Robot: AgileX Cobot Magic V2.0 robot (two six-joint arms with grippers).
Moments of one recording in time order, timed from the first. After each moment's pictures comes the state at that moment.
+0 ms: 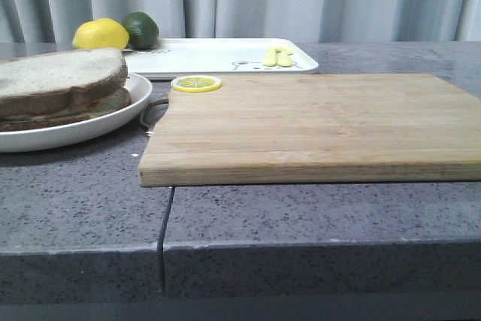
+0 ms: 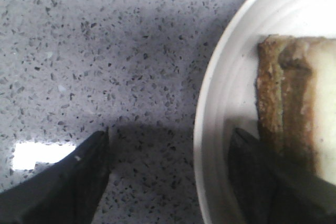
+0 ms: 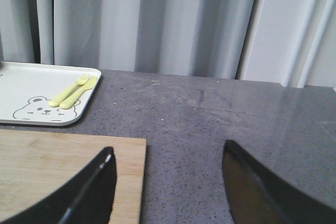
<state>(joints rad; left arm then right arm) 0.00 1.48 -0.99 -0.13 0.71 -0.12 0.03 0.35 -0.45 0.02 0.22 -0.06</state>
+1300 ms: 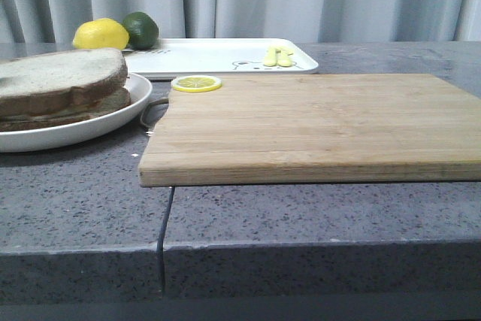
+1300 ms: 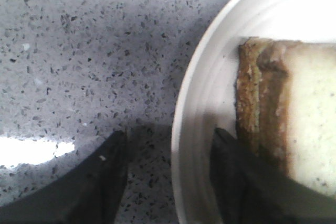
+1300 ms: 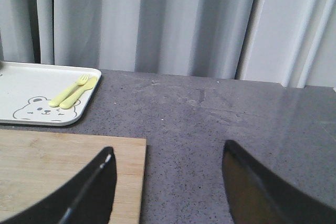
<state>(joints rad) 0.00 1.48 -0.99 -0.21 0.71 -0.12 0.03 0.35 -0.45 0.02 0.22 -0.06</state>
